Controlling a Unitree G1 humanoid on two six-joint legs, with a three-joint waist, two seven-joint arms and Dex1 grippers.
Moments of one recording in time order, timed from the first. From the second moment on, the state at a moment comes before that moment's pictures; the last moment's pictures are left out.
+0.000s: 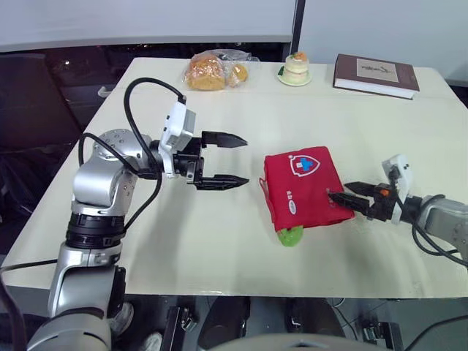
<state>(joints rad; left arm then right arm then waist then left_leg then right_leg) -0.65 0.67 0.03 -0.07 -0.51 0.48 -1.39 -0.23 -0.74 -0.16 -0.24 0.87 1.04 0.66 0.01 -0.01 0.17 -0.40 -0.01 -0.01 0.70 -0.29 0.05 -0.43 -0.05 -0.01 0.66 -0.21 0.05</state>
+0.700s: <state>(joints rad) -0.78 0.58 0.02 0.07 -0.50 0.40 -1.25 -0.45 -0.32 -0.52 -0.04 1.00 1.01 0.11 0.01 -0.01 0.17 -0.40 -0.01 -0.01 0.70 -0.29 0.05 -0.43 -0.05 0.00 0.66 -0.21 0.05</state>
